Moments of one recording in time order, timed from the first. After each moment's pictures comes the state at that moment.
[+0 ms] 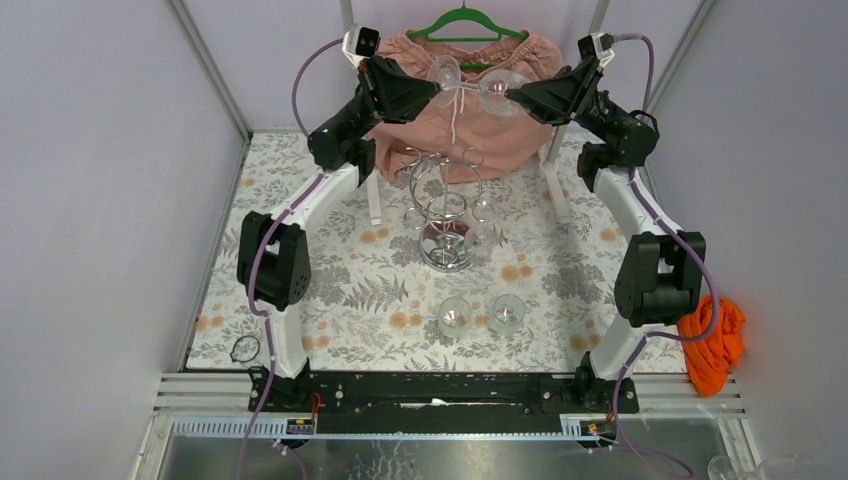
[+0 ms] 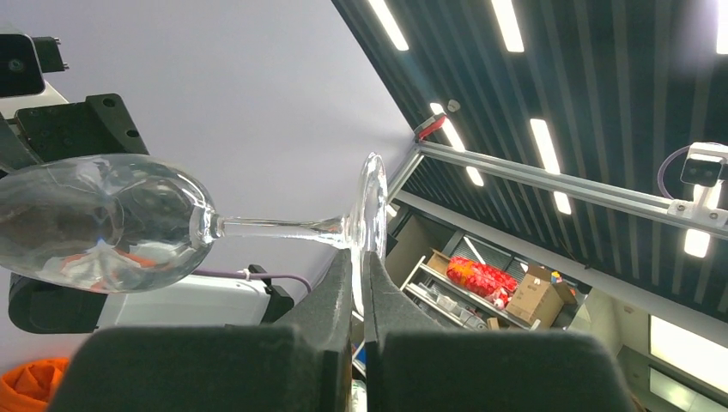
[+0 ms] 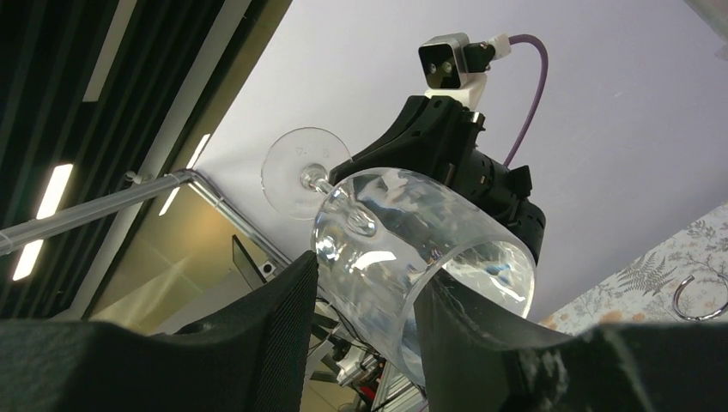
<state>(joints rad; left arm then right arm) -0.35 1.96 1.71 1.54 0.69 -2.09 0.06 1.76 1.45 1.40 -0.98 2.00</state>
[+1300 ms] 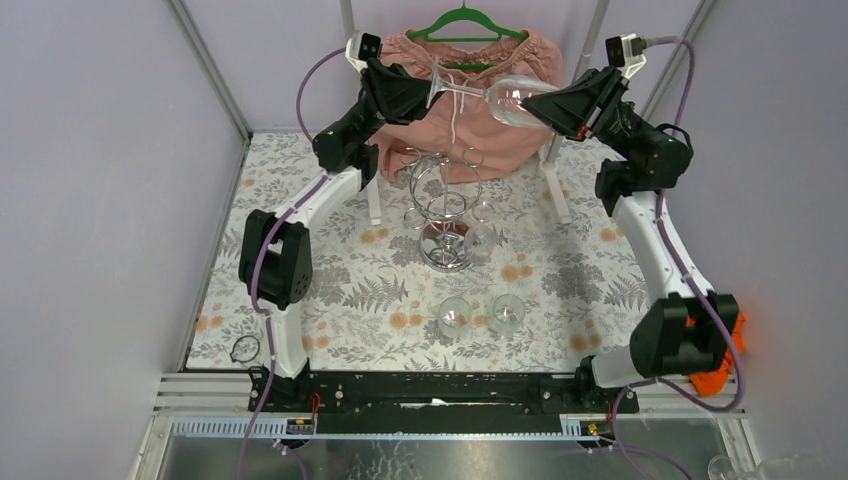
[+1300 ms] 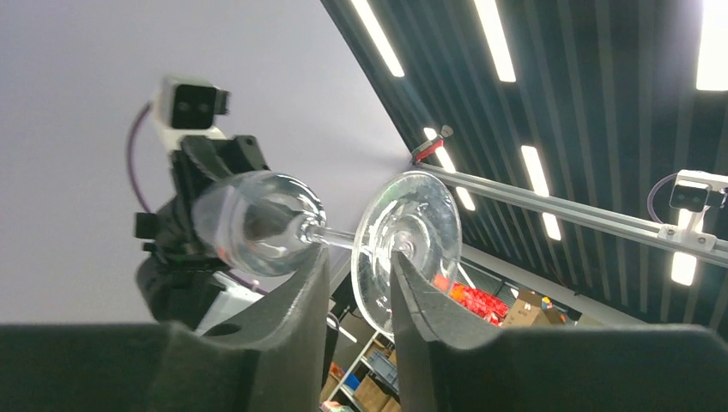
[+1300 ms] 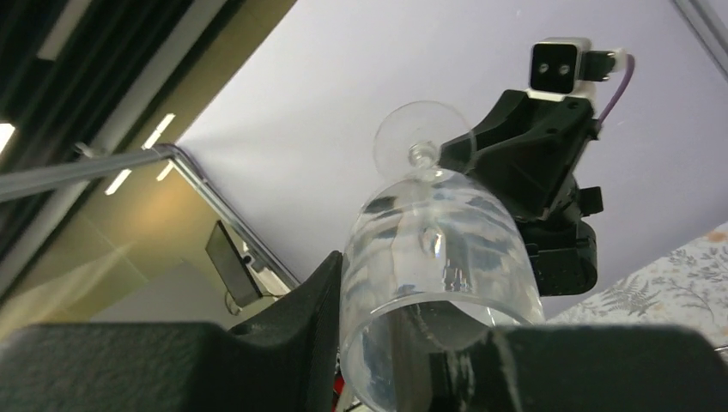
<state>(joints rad) -0.36 1.97 1.67 1.54 0.65 -2.09 0.07 1.49 1.33 1.25 -0.95 1.86</state>
